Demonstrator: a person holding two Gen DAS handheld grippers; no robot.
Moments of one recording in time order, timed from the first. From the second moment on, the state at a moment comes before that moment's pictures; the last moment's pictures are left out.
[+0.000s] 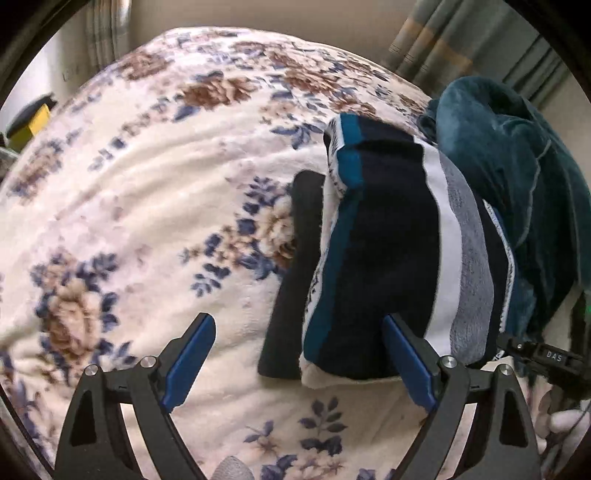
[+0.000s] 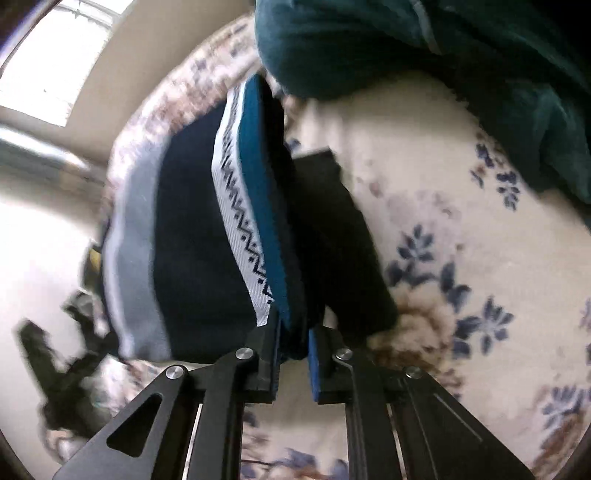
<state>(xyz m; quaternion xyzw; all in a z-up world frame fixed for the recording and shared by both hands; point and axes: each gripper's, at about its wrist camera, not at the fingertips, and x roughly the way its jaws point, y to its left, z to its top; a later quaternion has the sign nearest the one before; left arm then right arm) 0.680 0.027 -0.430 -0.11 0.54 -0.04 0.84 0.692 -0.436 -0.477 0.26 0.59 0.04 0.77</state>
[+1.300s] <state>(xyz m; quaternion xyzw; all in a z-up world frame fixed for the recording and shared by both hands) 0.400 -0.024 -0.057 -0.01 0.38 -0.03 0.93 0.353 -0.346 -0.001 -0.01 0.35 -0.12 0.93</state>
